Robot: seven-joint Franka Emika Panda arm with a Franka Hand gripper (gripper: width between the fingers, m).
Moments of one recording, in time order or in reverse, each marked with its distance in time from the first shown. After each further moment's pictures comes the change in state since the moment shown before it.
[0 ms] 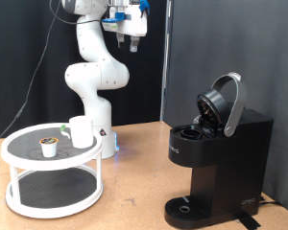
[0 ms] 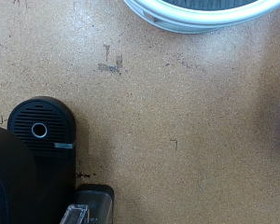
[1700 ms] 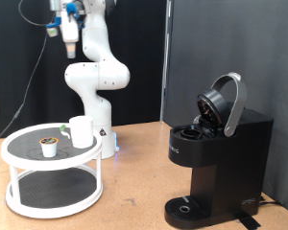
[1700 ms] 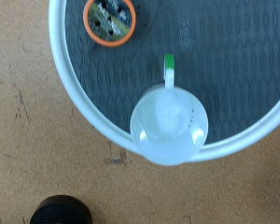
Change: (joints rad) arm -0.158 0.064 -0.292 0.011 -0.165 0.060 -0.206
